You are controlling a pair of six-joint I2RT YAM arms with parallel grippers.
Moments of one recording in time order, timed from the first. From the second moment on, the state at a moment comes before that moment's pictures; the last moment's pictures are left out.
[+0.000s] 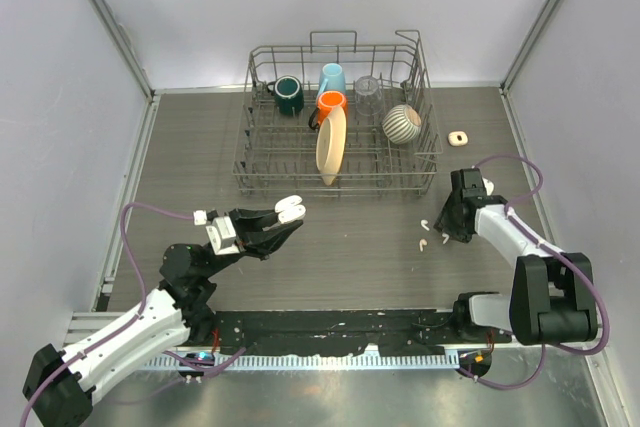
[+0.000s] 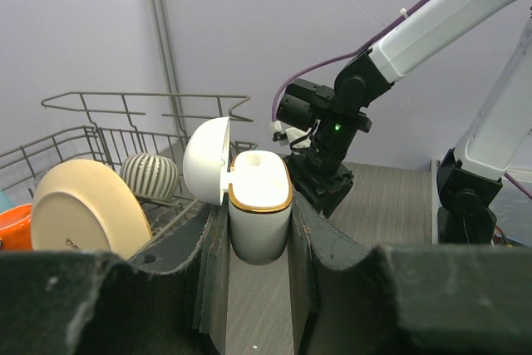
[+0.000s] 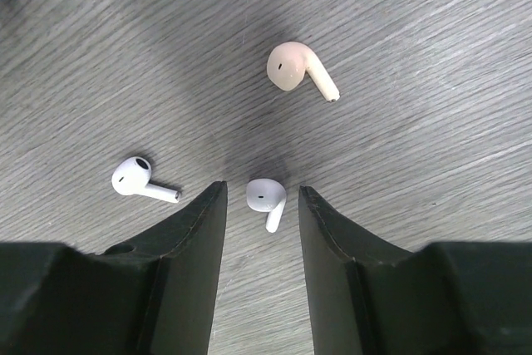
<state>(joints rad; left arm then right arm) -0.74 0.56 0.21 0.83 0.38 -0.11 0.04 1.26 0.61 -0.51 0.17 0.53</state>
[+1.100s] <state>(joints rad) -0.74 0.56 0.21 0.83 0.38 -0.10 0.06 1.28 0.61 -0.50 0.17 0.61</state>
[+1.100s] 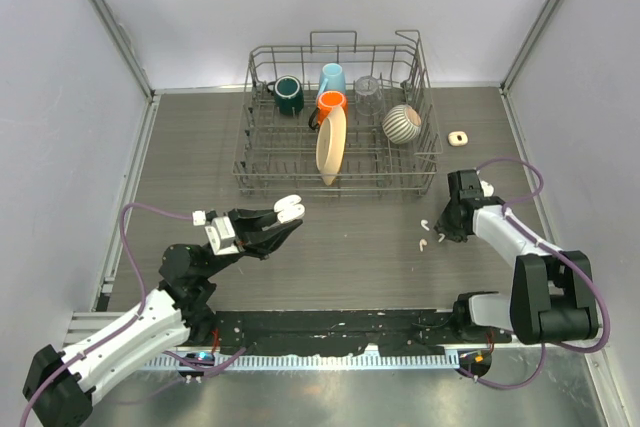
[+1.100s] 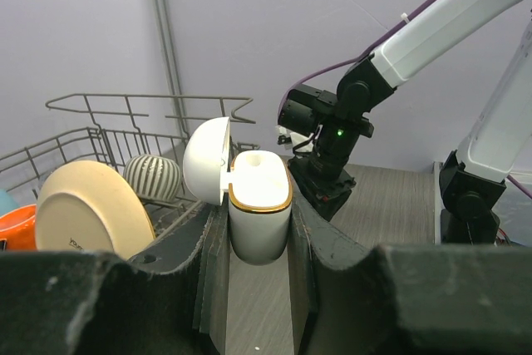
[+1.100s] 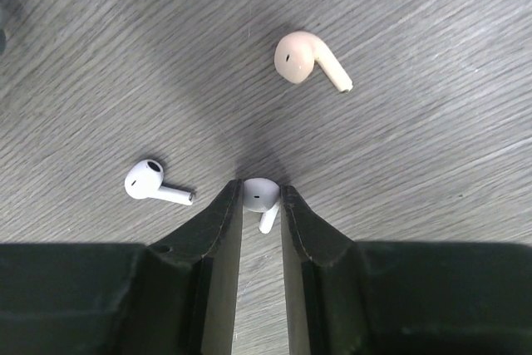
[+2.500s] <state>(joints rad) -0.74 0.55 0.21 0.81 0.37 -0.10 0.12 1.32 0.65 -0.53 0.19 0.51</state>
